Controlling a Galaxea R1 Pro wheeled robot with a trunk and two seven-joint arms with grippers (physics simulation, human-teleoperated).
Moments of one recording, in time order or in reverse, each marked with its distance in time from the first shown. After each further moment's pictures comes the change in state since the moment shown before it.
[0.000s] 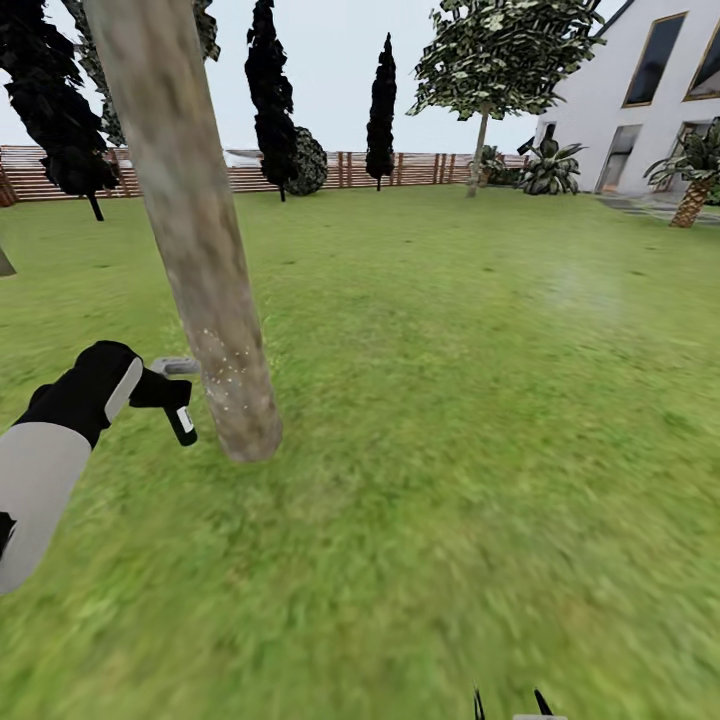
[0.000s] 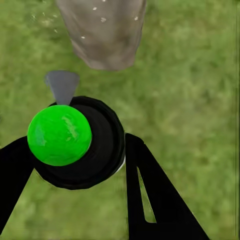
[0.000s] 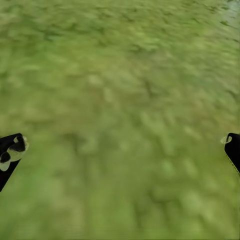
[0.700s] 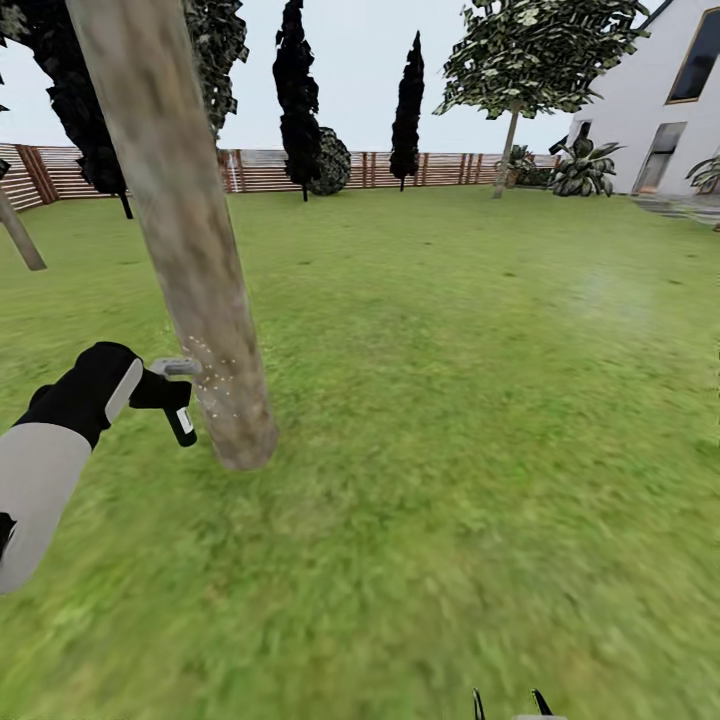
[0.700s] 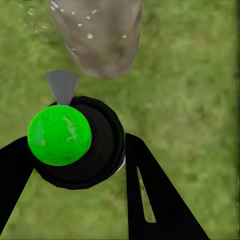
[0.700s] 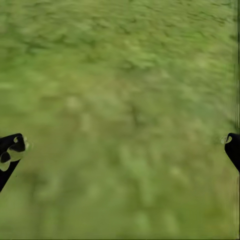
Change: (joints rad) left arm 0.002 0.000 0.000 0.003 -0.002 -0.002 0.001; right arm 0.000 0.000 0.000 0.001 0.000 0.000 0.000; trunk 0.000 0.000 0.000
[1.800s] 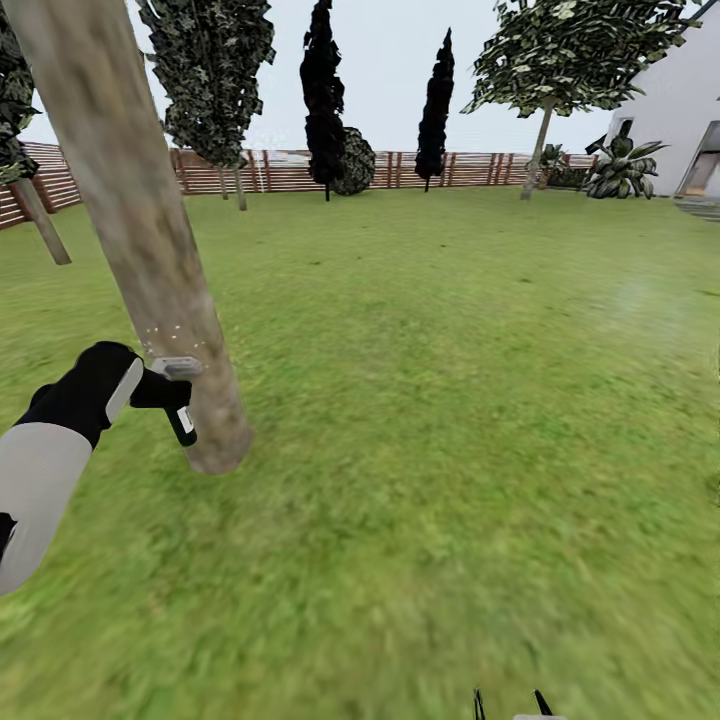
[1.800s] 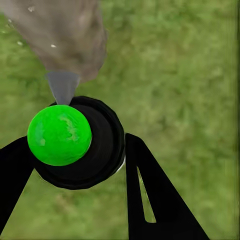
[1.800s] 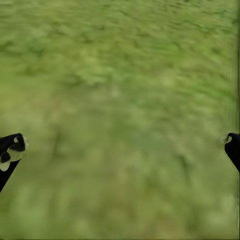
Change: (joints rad) left arm 0.000 -0.002 0.000 -0.003 -0.001 0.000 0.001; right arm 0.000 -0.001 0.000 0.001 0.000 0.000 0.000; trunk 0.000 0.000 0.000
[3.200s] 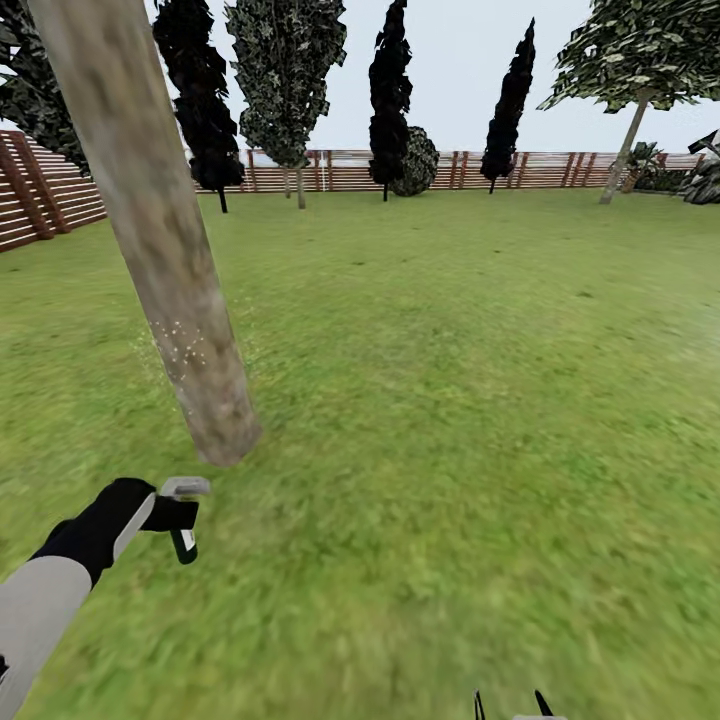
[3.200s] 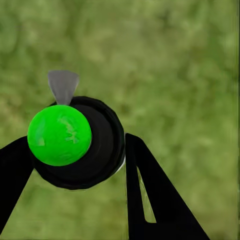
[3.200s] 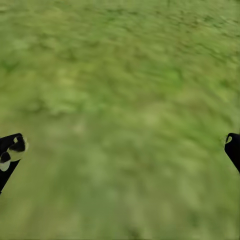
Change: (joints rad) left arm 0.428 -0.009 0.014 0.027 0.024 -0.244 -0.006; right arm 0.000 0.000 0.000 0.001 0.002 0.000 0.000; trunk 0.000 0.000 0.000
